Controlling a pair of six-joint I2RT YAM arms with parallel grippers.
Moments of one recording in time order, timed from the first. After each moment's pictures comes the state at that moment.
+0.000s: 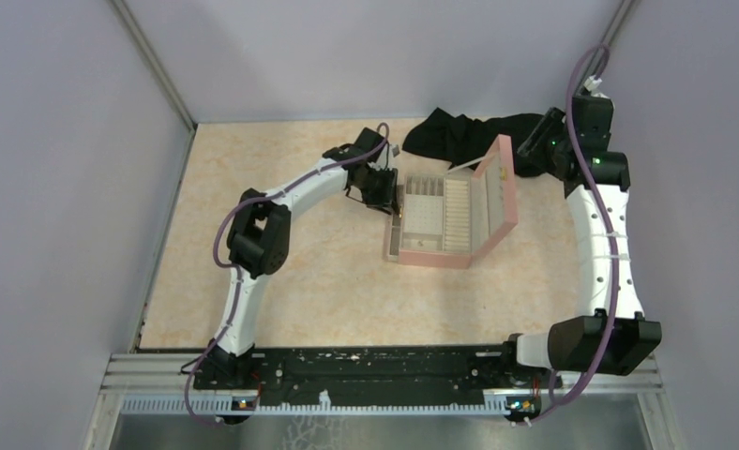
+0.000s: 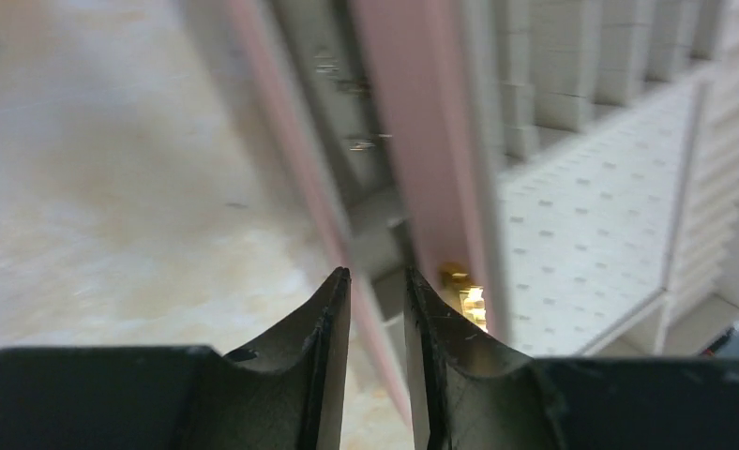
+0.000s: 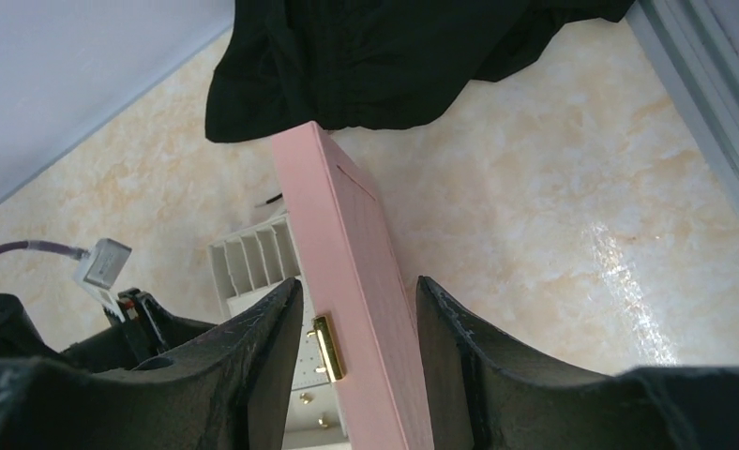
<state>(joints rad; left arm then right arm) -0.60 2.25 1.88 -0.66 0.27 -0.40 -0.08 1.33 1.54 -0.81 0.02 0.46</state>
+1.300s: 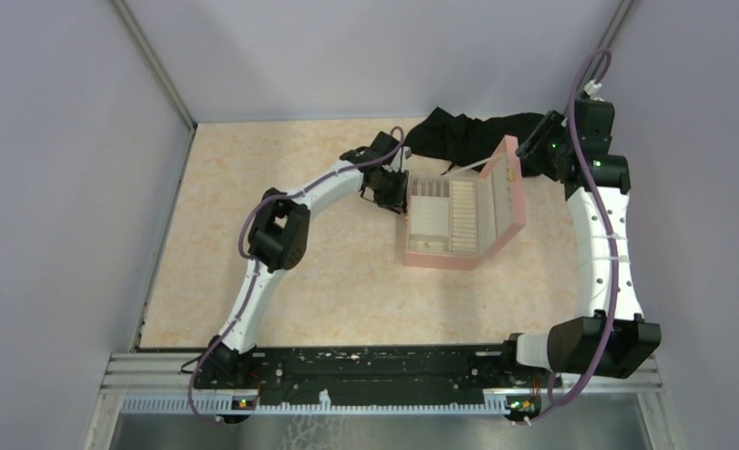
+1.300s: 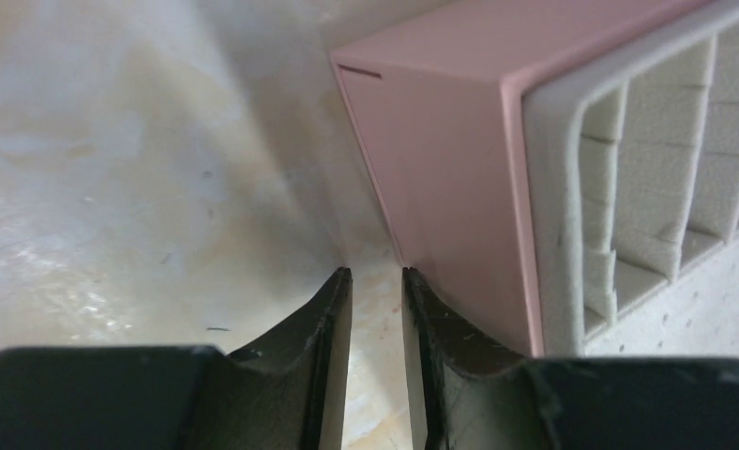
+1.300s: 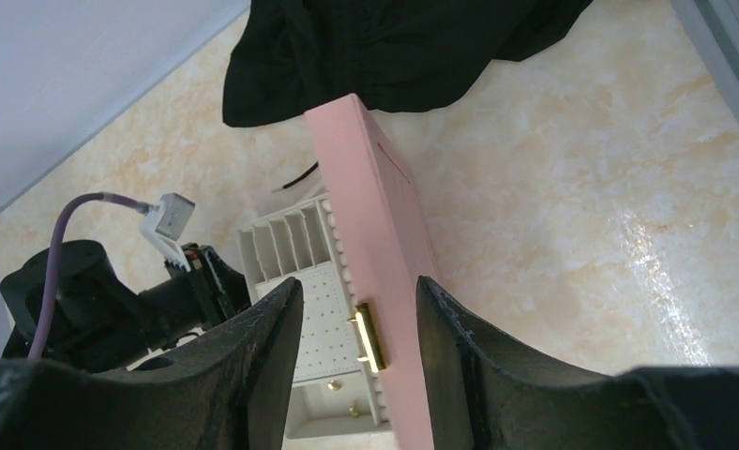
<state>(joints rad) -0.65 2.42 2.06 -0.64 0.25 -0.39 -0.11 1.31 1.50 -0.80 -0.05 0.49</state>
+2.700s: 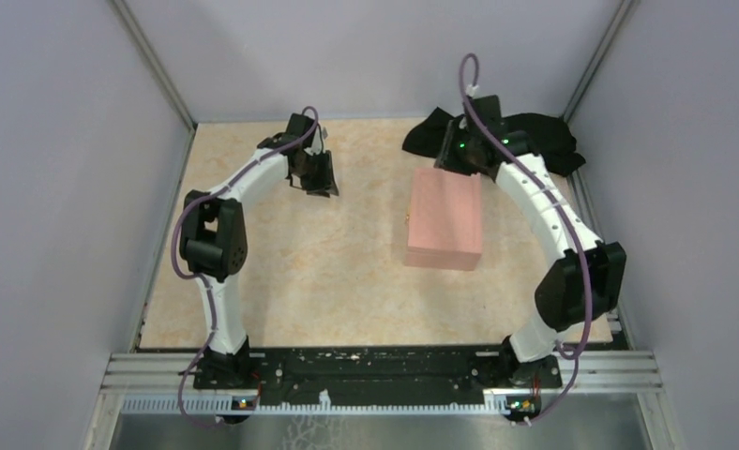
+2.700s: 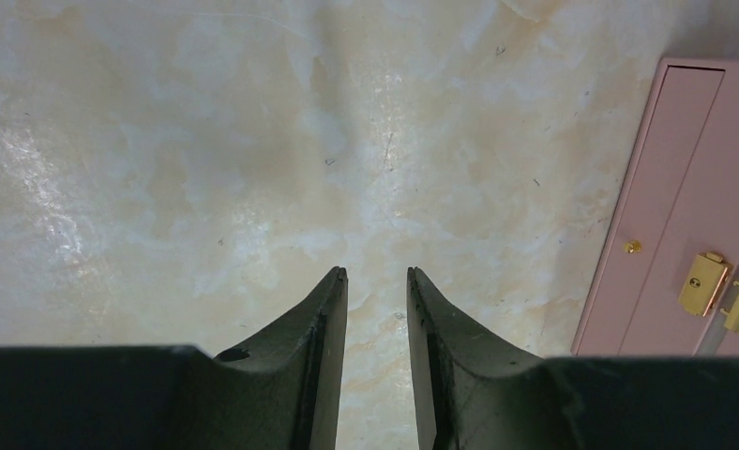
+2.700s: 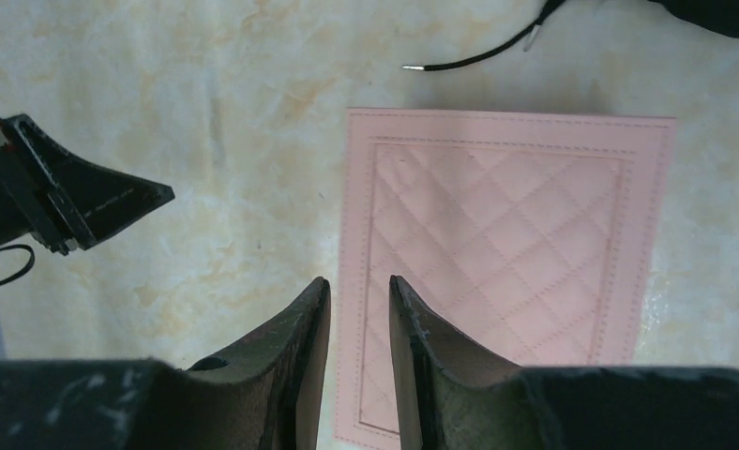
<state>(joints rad) -0.33 2.04 1.67 -0.65 0.19 -0.37 0.27 1.57 1.54 -0.73 -0.07 0.51</state>
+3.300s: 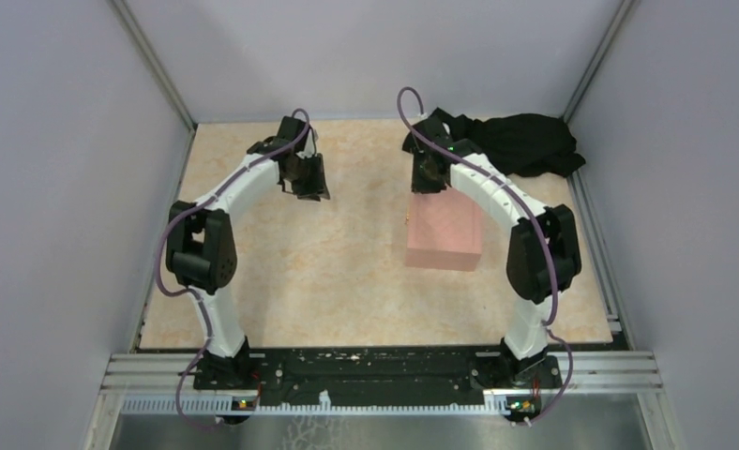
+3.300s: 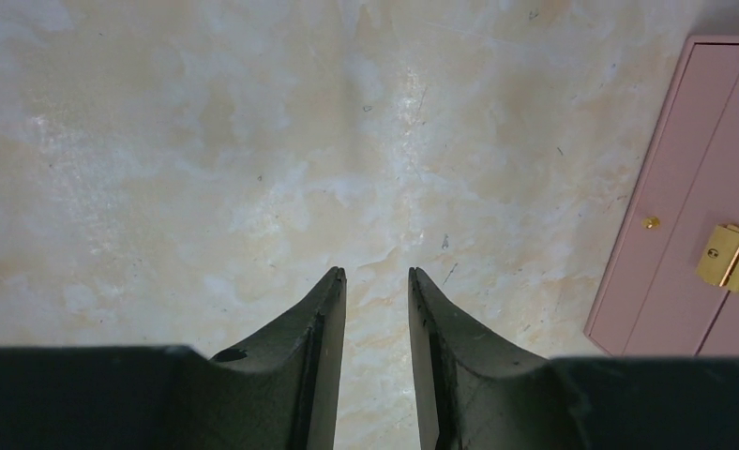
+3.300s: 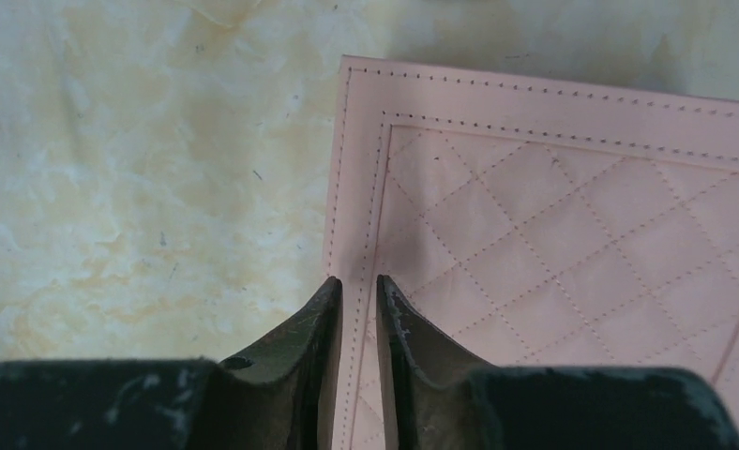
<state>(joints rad) -0.33 1.93 1.57 -0.67 0.13 -0.40 0.46 1.83 1.56 -0.68 0.12 0.45</state>
